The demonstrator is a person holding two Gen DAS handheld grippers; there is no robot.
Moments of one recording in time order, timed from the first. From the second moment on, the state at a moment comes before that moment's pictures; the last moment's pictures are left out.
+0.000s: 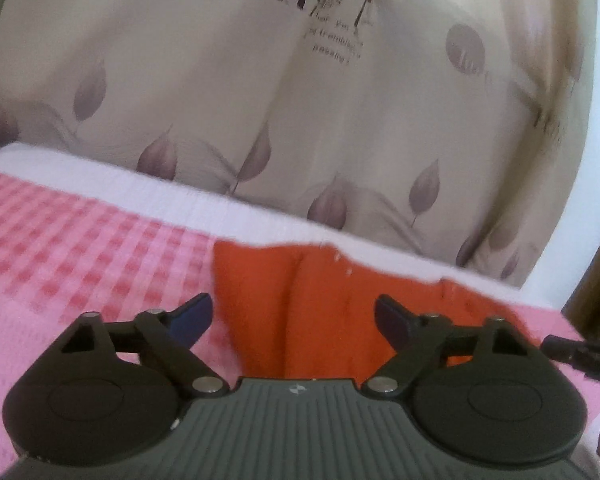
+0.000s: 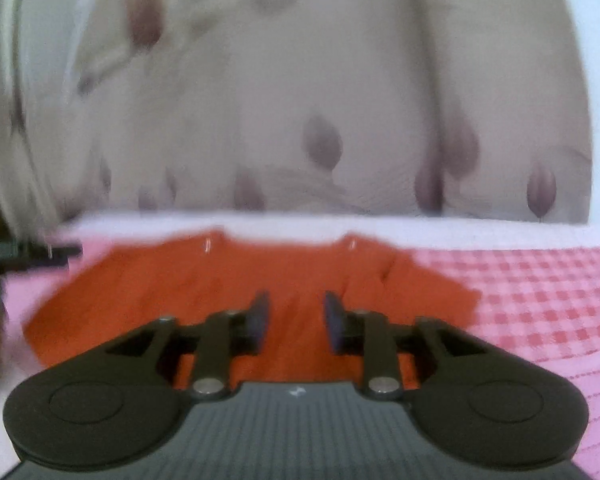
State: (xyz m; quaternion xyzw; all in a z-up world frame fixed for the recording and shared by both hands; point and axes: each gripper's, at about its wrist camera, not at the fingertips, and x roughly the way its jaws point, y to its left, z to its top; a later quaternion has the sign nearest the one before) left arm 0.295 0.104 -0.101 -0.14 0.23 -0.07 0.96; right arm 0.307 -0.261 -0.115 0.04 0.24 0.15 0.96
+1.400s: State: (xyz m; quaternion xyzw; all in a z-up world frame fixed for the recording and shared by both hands) left arm 0.294 0.086 -0.115 -0.07 0.26 0.08 0.96; right arm 0.294 -0.255 -0.135 0.00 0.20 0.04 0.98
